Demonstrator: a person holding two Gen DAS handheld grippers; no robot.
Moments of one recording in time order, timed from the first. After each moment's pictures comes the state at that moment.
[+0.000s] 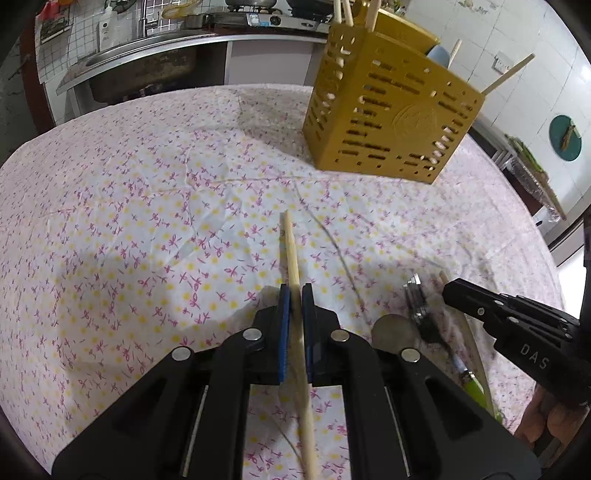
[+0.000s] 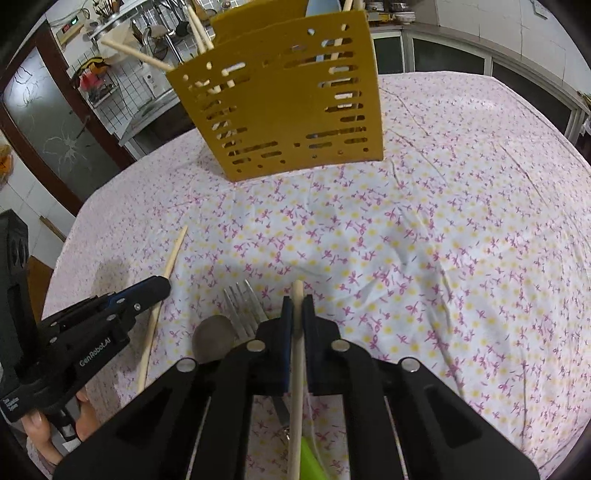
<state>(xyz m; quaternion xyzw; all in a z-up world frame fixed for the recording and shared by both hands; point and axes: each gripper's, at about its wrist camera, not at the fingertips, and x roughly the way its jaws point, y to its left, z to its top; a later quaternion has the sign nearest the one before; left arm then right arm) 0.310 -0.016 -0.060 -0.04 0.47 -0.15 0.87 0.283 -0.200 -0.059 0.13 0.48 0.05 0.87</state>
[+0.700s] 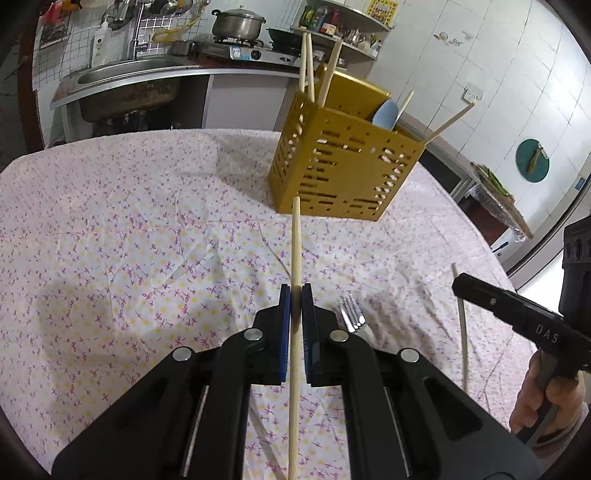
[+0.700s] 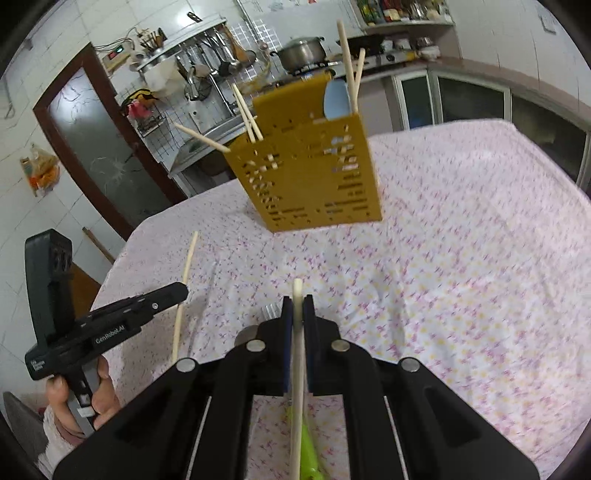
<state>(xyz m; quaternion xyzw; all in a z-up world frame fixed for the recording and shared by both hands) 0.274 -0.005 -0.009 -0.08 0.42 -0.20 0.88 0.243 -0.239 0.005 0.14 0.40 0.12 0.90</state>
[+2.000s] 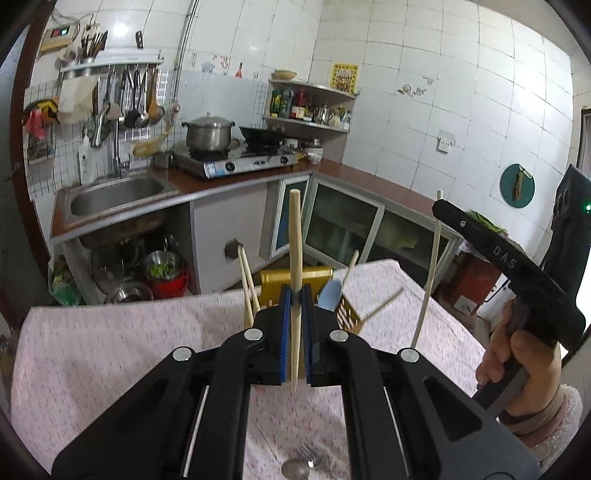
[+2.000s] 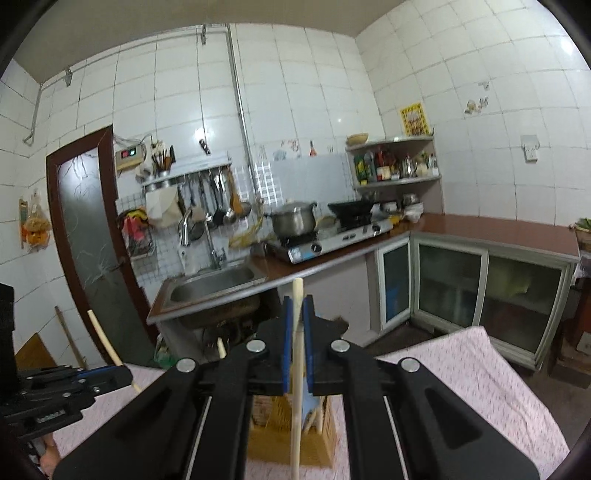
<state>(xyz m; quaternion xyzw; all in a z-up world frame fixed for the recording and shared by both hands) 0.320 -0.054 0.182 -0.03 0.26 -0.20 0.94 0.317 -0.276 0.198 0.09 0.11 0.04 0.99</state>
